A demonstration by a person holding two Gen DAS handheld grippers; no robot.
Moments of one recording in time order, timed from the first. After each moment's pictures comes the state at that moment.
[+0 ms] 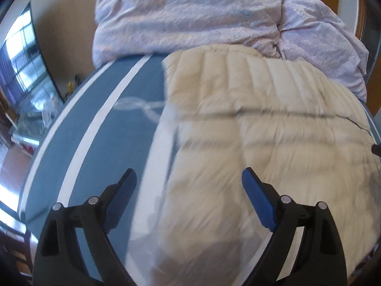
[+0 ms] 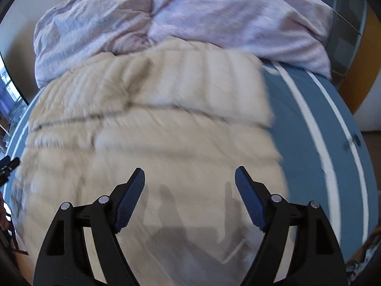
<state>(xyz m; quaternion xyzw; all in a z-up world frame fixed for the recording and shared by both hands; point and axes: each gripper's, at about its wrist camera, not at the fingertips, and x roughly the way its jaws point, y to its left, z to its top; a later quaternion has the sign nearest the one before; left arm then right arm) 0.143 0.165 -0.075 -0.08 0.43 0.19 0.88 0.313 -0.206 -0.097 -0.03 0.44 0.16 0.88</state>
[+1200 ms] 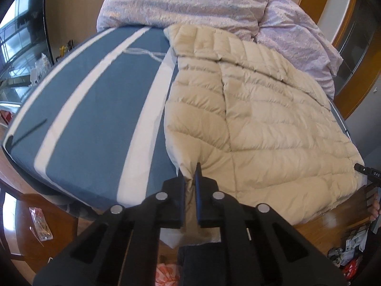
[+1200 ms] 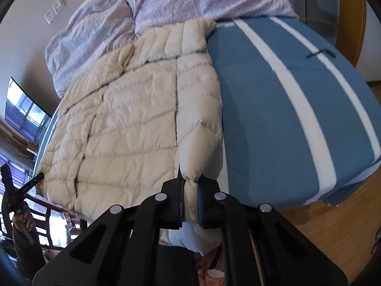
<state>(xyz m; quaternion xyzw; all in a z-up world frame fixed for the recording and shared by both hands) 0.027 0.148 -0.084 -0.16 0.43 0.12 0.88 0.214 -0.326 -0.118 0.09 0.46 0.20 0.86</state>
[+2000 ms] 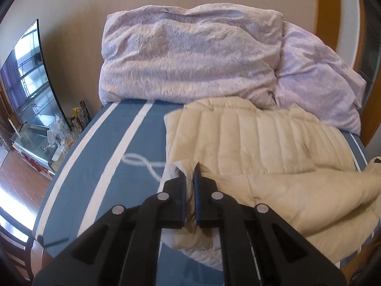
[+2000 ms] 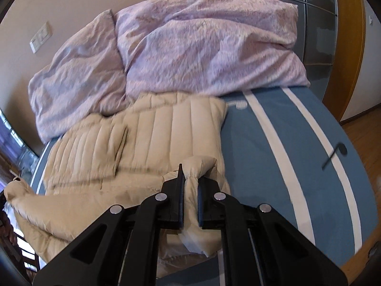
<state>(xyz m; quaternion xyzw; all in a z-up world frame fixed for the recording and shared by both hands) 0.196 0.167 0.020 -0.08 0.36 0.21 0.91 0.365 -0.264 -0.034 0.08 0.38 0.15 0.91</state>
